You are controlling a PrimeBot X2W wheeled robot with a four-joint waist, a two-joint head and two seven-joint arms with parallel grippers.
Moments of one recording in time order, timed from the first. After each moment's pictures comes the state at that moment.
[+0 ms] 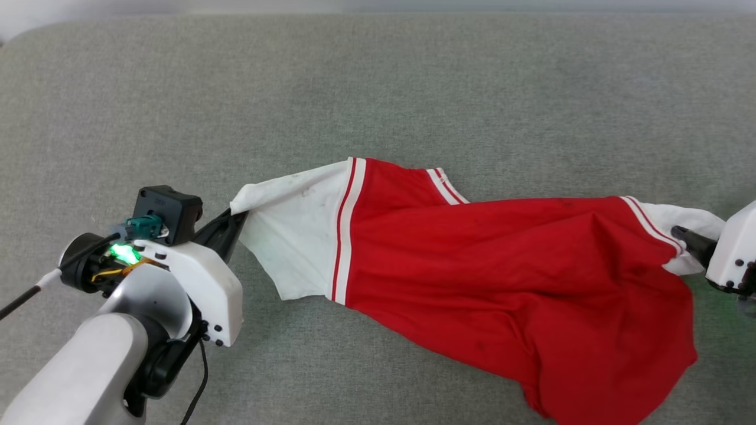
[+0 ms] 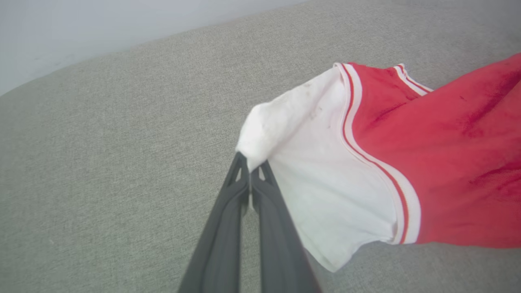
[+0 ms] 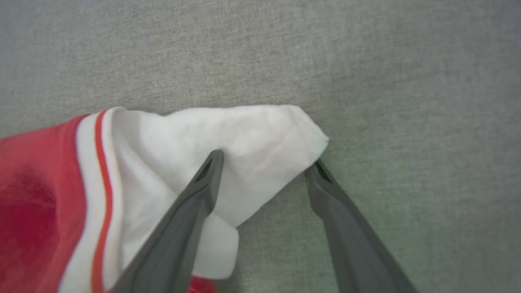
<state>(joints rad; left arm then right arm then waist) -0.40 0.66 -0.52 -0.12 -0.64 0.16 0.31 -0.49 -0.30 -0.21 0.41 0.40 0.13 0.80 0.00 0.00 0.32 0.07</state>
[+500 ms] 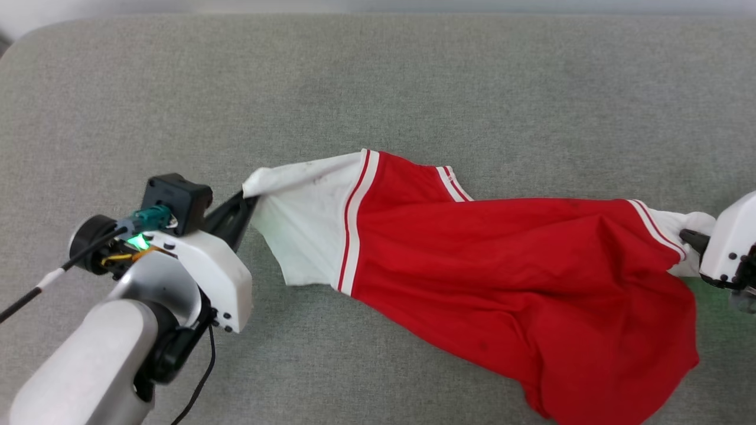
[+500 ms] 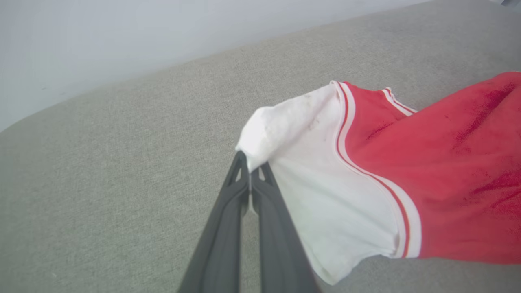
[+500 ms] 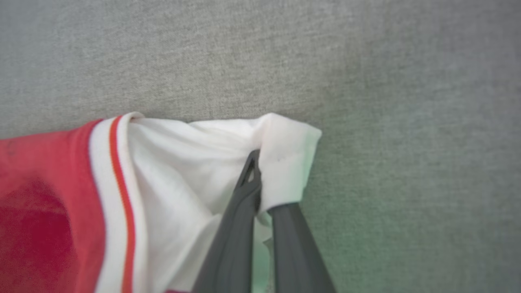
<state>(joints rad) -0.45 0.63 -0.54 -0.09 -0.62 0.13 0.26 -0.54 -0.32 -0.16 0.49 0.45 0.13 0.82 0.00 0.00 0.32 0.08</state>
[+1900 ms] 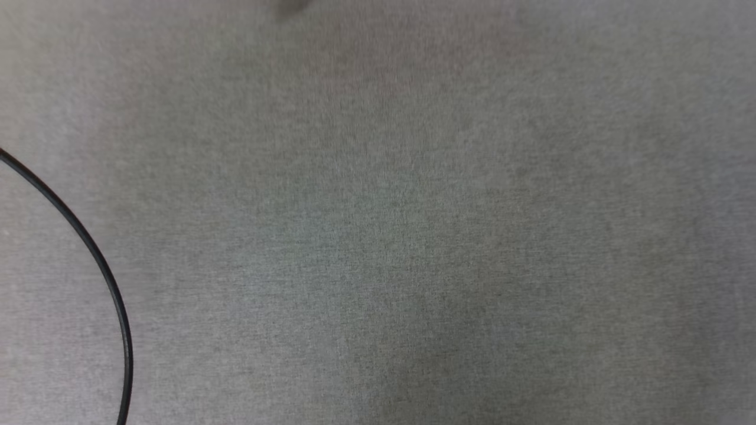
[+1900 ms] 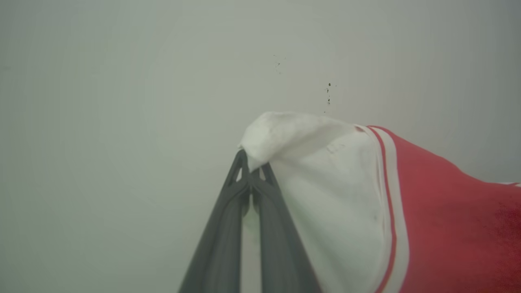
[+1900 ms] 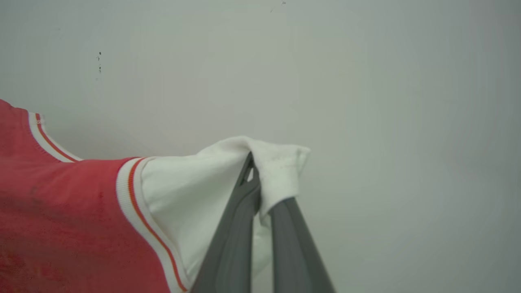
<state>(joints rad) -1.62 0.48 -0.34 0.77 -0.60 -0.03 -0.16 -1.64 -0.34 0.15 0.67 0.25 0.13 0.17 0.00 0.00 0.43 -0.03</state>
